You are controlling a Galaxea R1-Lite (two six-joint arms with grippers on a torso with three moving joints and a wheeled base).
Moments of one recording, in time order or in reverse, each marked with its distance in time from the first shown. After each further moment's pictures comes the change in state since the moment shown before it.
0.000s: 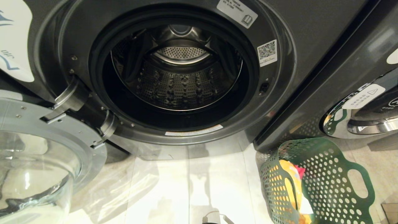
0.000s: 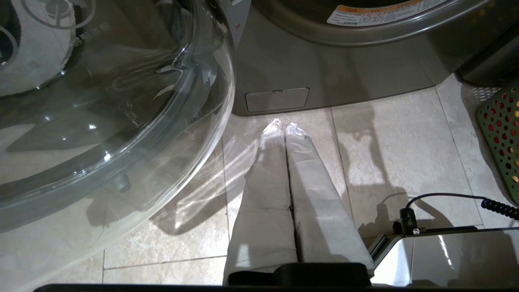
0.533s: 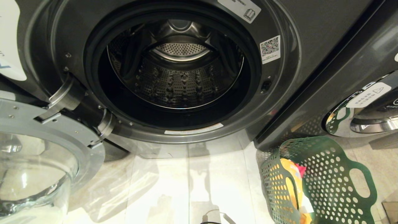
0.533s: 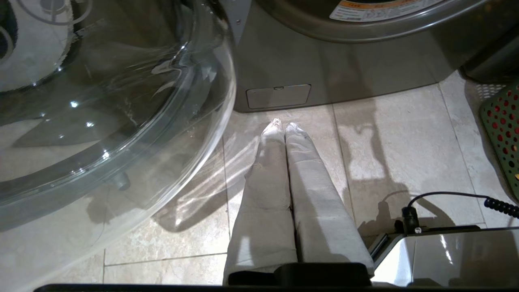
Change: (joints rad) left arm 0.000 0.000 0.000 0.000 0.000 0.000; right arm -0.001 0.017 -0.123 0.036 0.037 -0.127
